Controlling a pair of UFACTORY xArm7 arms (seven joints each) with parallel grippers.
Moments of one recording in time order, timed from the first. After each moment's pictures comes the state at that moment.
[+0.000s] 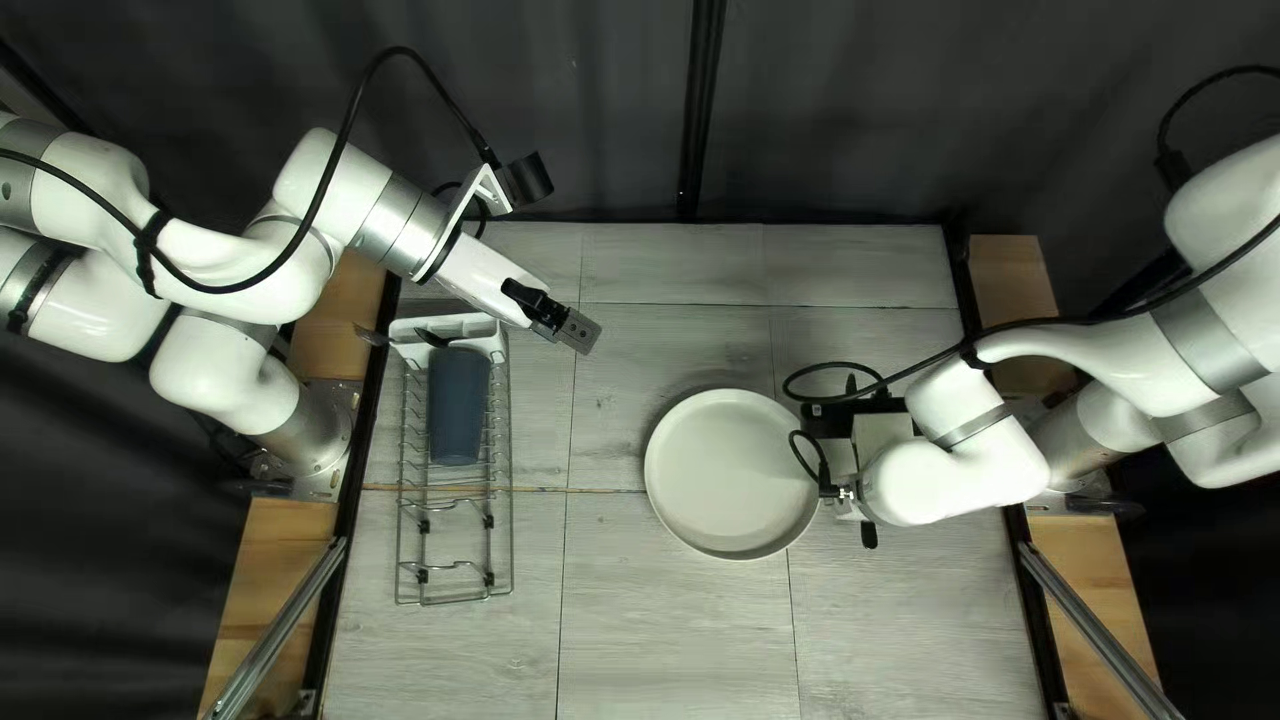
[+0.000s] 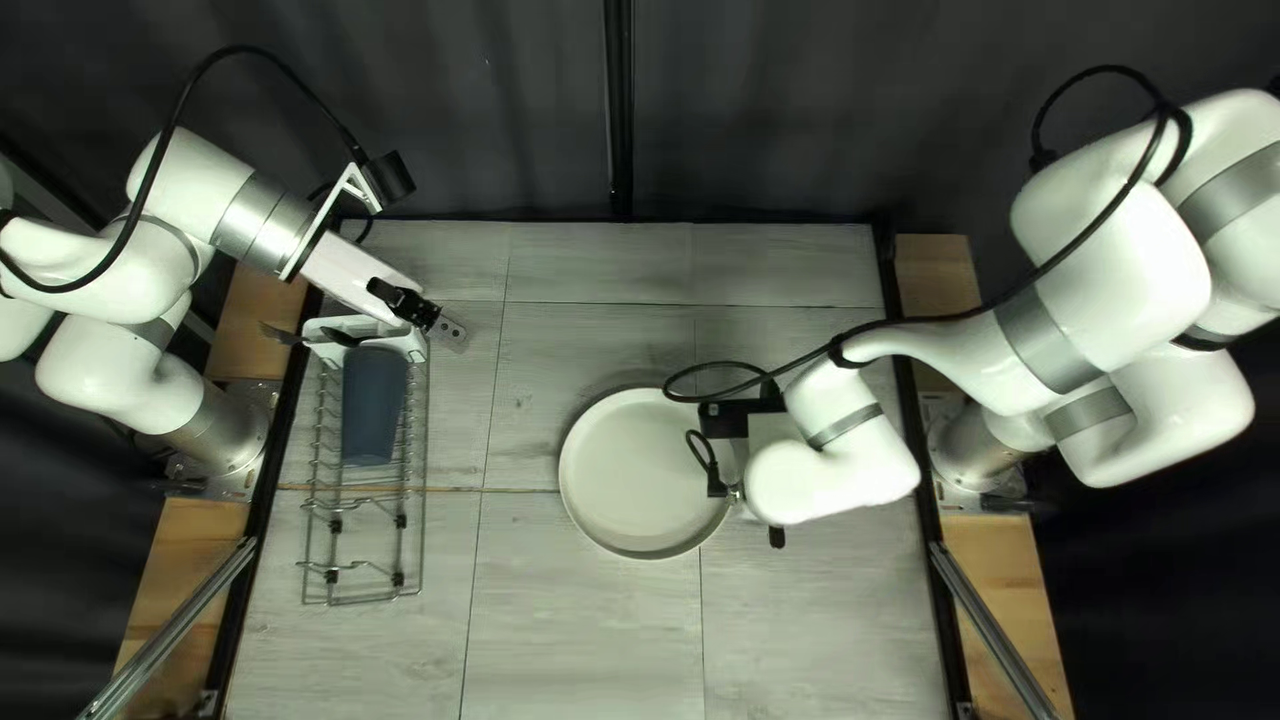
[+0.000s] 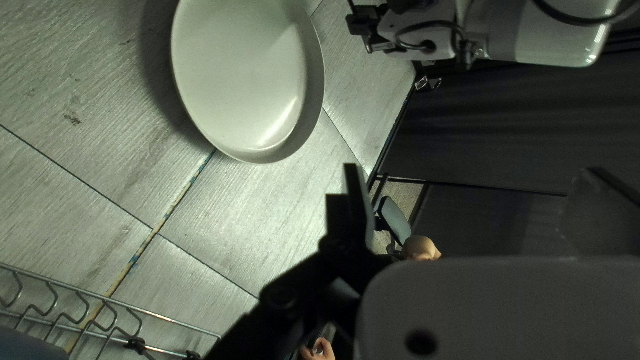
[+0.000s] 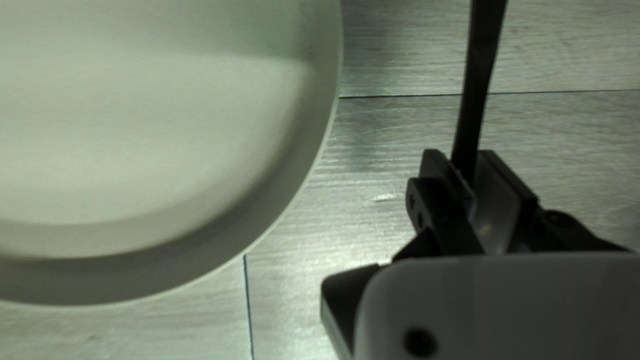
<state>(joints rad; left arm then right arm) -0.15 -0.86 0.26 0.36 -0.38 0.32 -0.54 0.30 -0.09 0.06 0.49 -0.13 0.76 2.01</state>
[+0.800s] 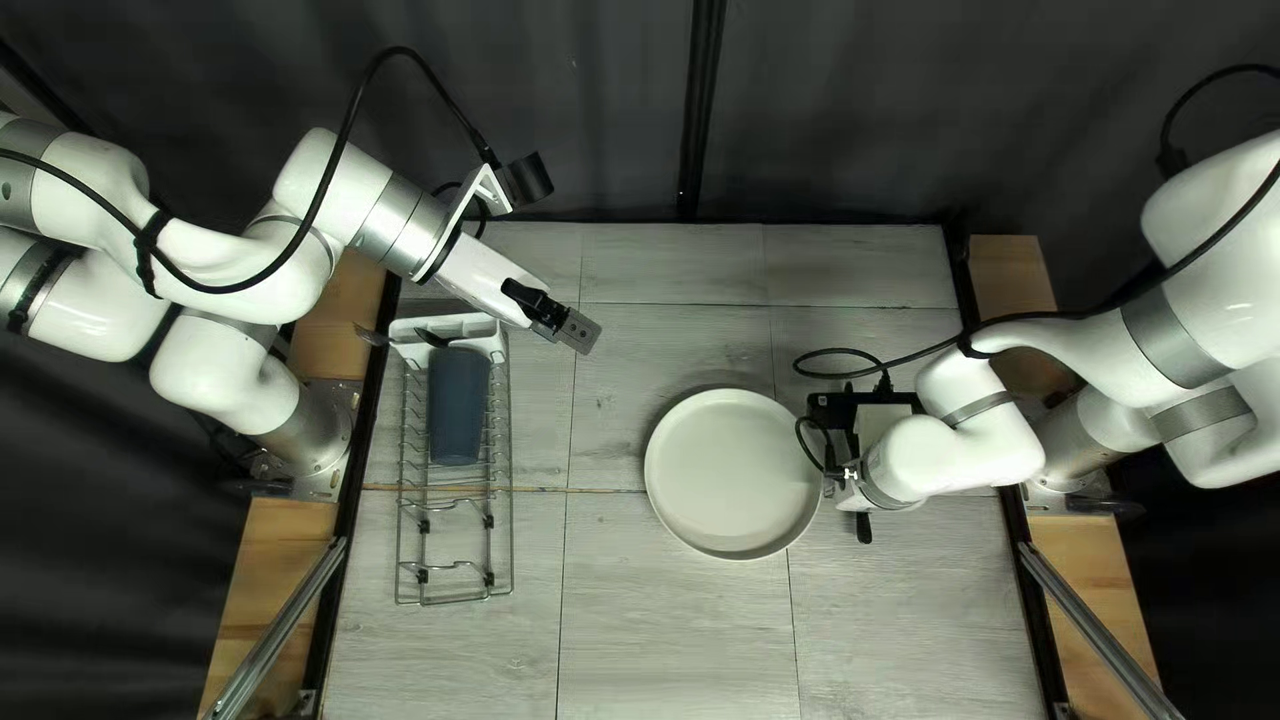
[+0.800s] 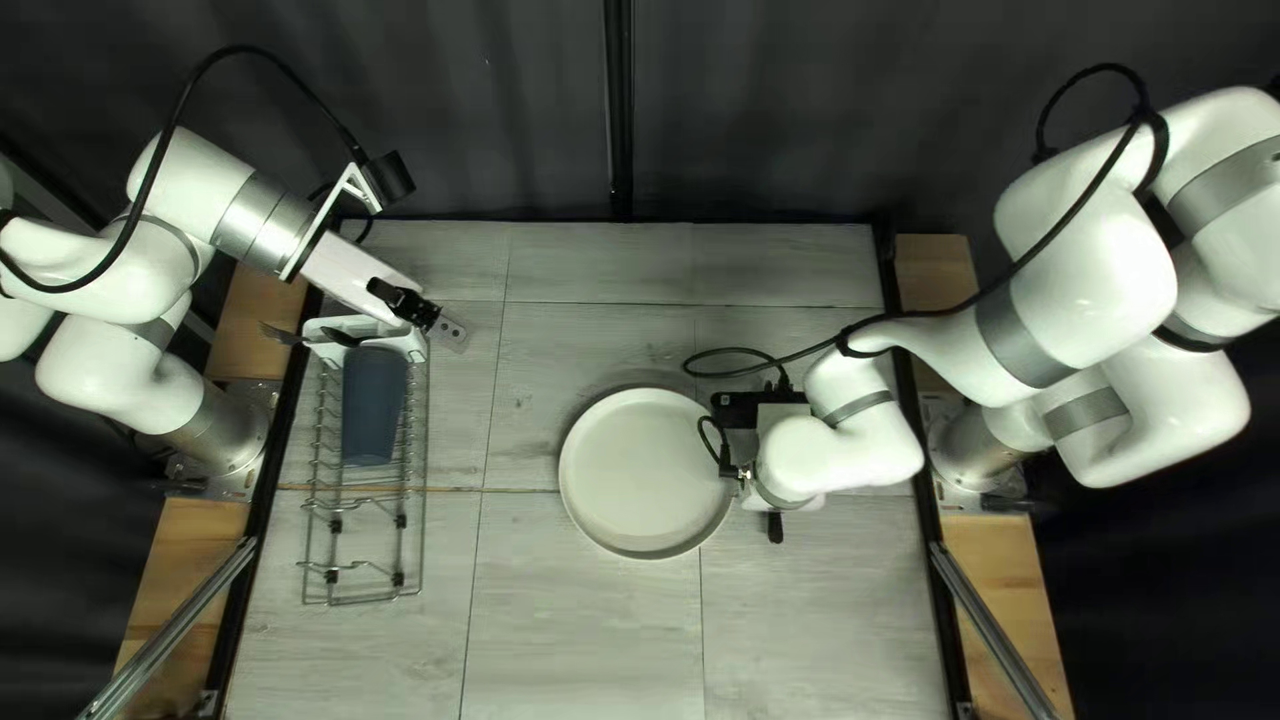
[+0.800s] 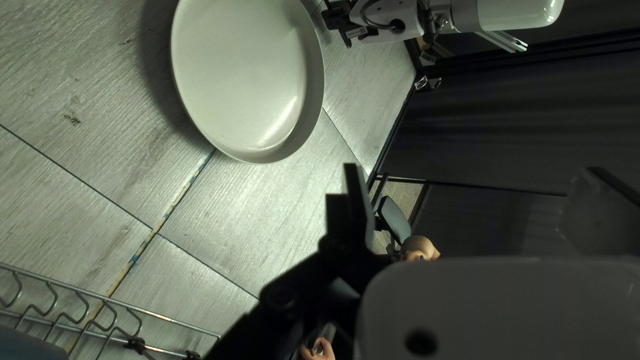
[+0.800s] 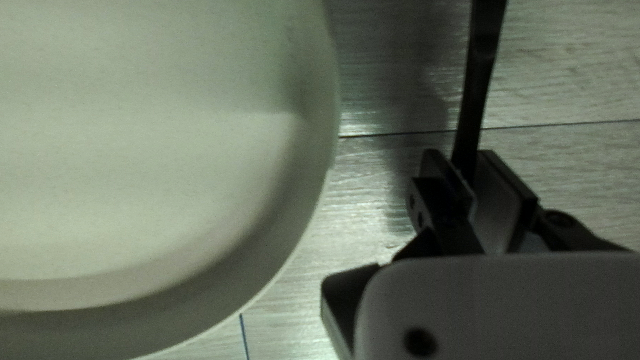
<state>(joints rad) -0.15 -0.86 0.26 0.36 -0.38 0.32 -0.54 0.27 -0.06 0.02 0.43 -0.09 0.62 1.94</state>
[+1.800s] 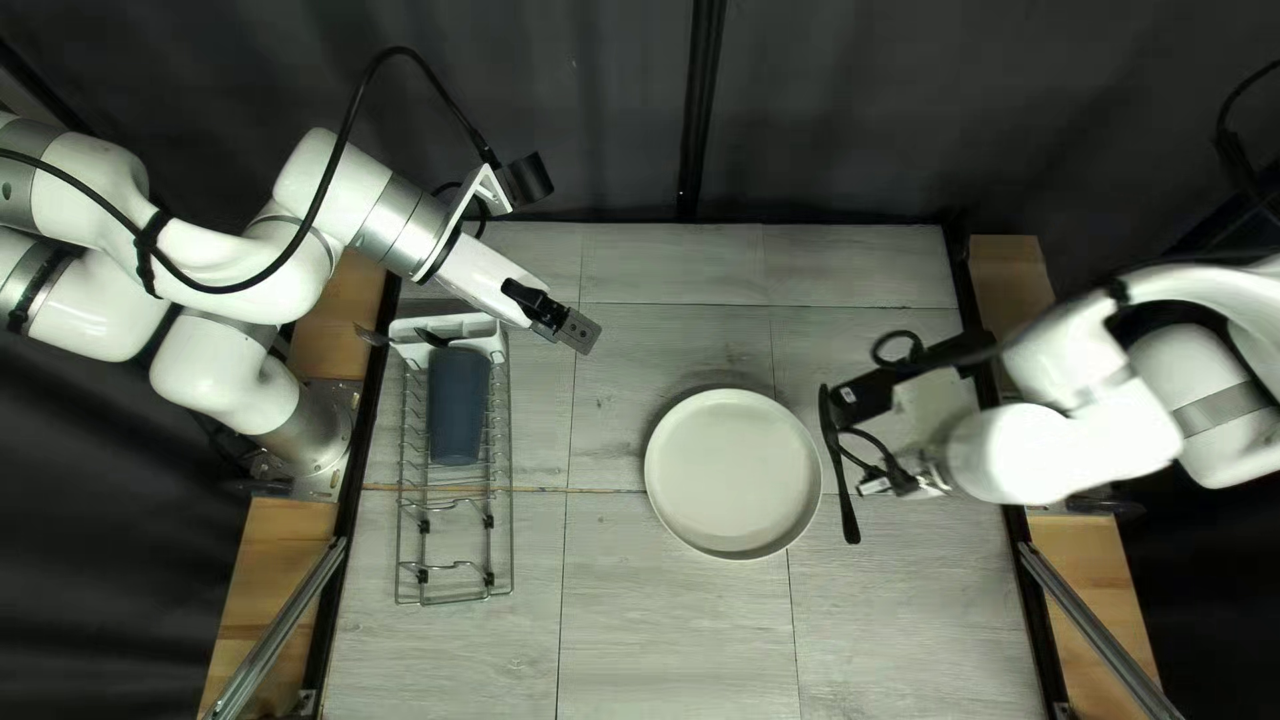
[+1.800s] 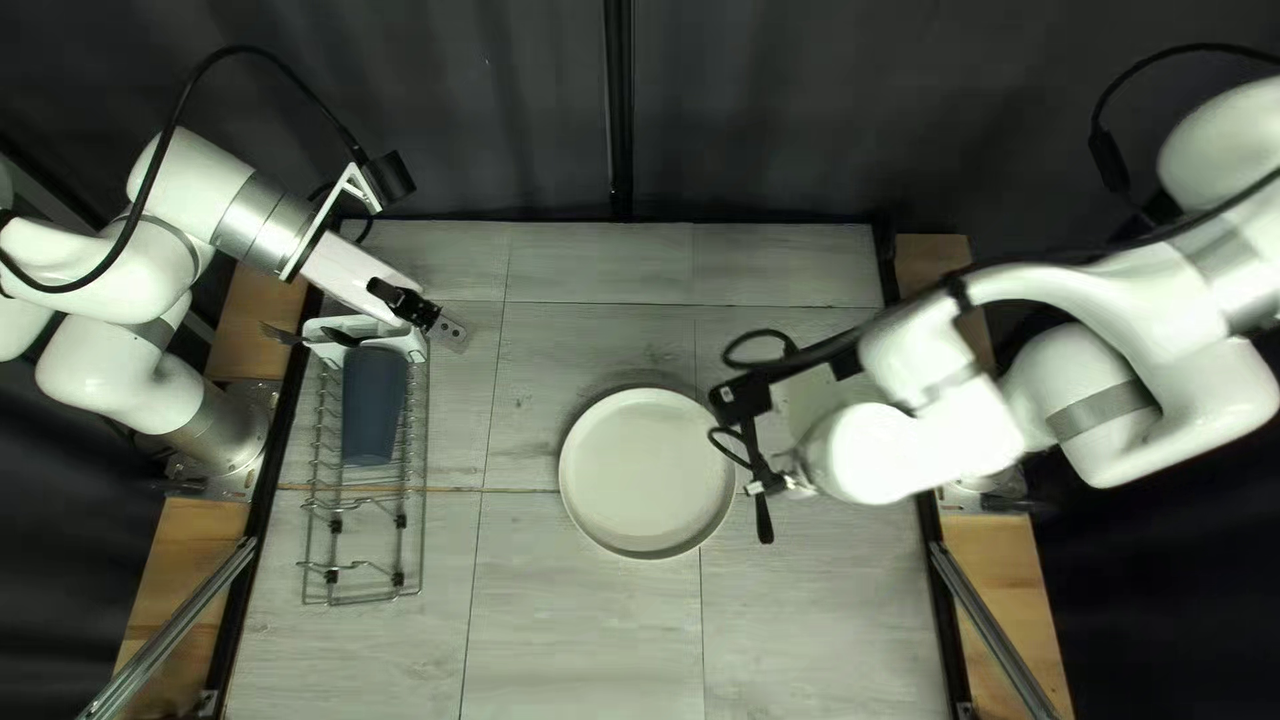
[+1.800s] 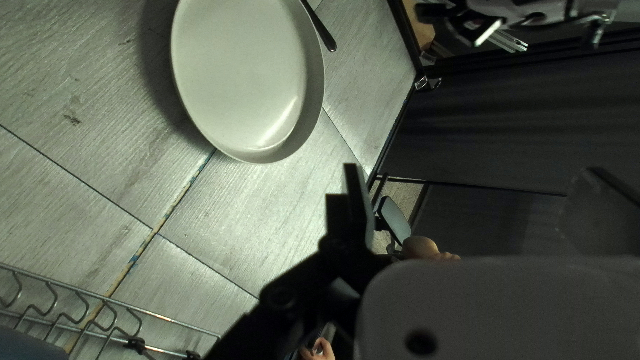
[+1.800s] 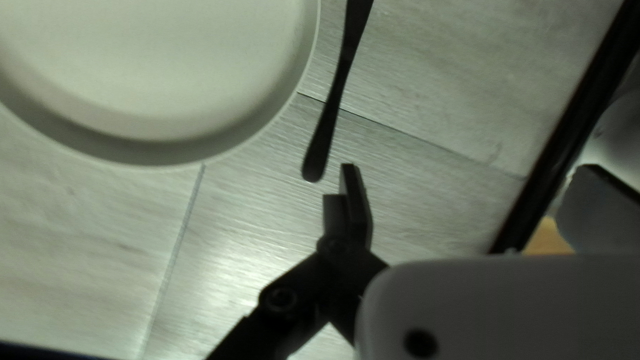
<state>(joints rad) -0.15 -0.86 0.26 0.36 -0.38 0.32 -0.54 0.35 -0.45 0.08 0.61 -0.22 1.22 1.65</state>
